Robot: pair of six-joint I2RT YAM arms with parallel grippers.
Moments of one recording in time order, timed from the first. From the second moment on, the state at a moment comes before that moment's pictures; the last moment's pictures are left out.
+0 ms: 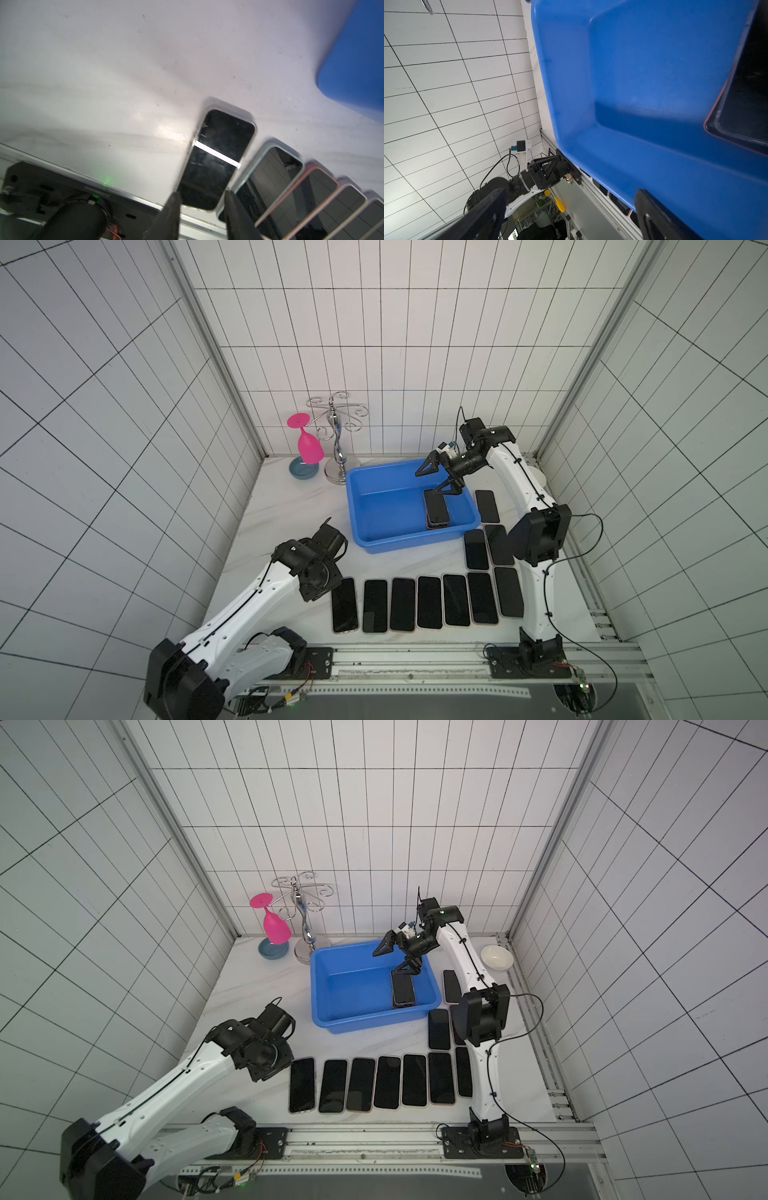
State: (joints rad) left arm -0.44 1.09 0.81 -1.16 -0.05 -1.09; right arm 0.38 2.23 2.36 -1.43 -0.91 0.37
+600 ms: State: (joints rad) left arm -0.35 1.34 0.65 -0.82 0.04 -0.98; right arm 0.39 2.23 2.36 -1.44 -0.90 0.35
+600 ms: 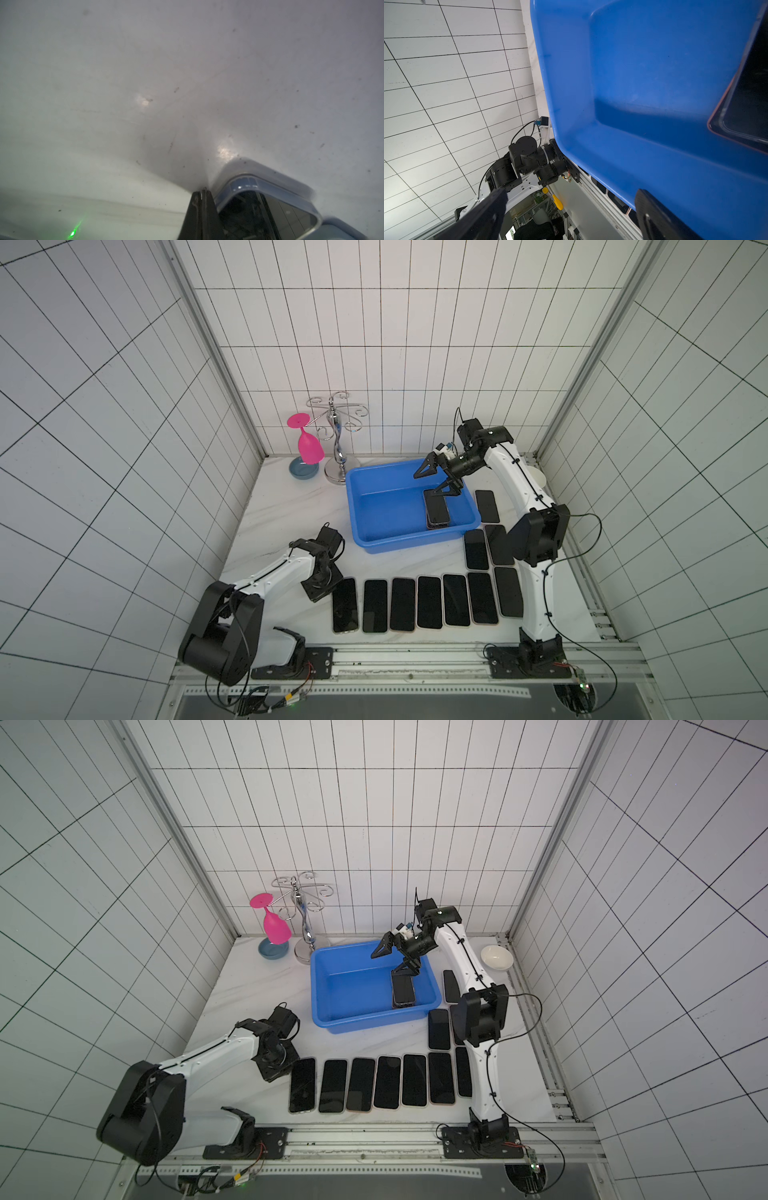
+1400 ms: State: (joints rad) left arm -0.36 1.35 0.65 -0.76 0.10 -0.92; right arm 0.37 2.25 2.36 -1.46 -0.83 0.35
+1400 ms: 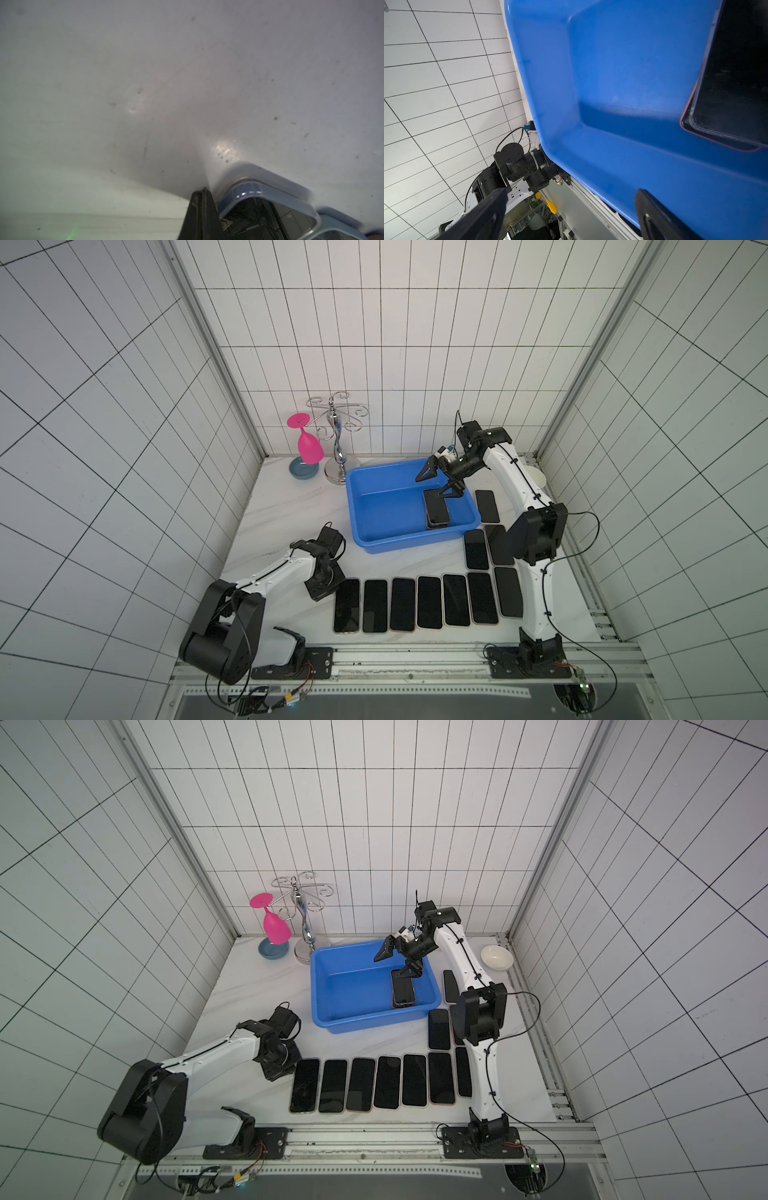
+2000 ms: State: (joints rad) left arm -0.25 1.31 0.66 -0.81 0.08 -0.87; right arm 0.32 2.25 2.36 -1.48 -0.73 0.33
